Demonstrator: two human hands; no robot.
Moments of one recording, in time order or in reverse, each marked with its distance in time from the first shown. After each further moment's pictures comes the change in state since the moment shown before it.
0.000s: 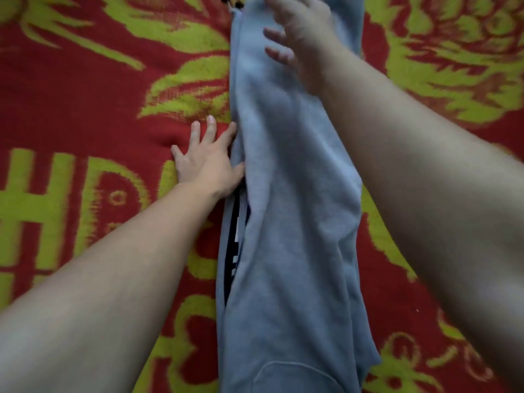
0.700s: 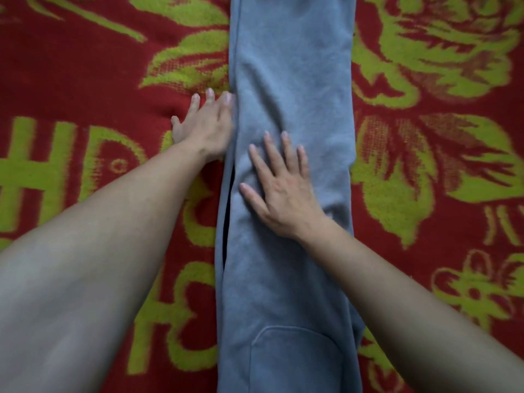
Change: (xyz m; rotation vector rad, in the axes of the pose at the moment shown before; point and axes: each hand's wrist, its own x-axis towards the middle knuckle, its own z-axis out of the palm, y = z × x) left_hand -0.007 0.000 -0.018 -0.277 -0.073 -0.061; right_hand -0.185 0.167 -0.031 -1.481 -0.215 -0.436
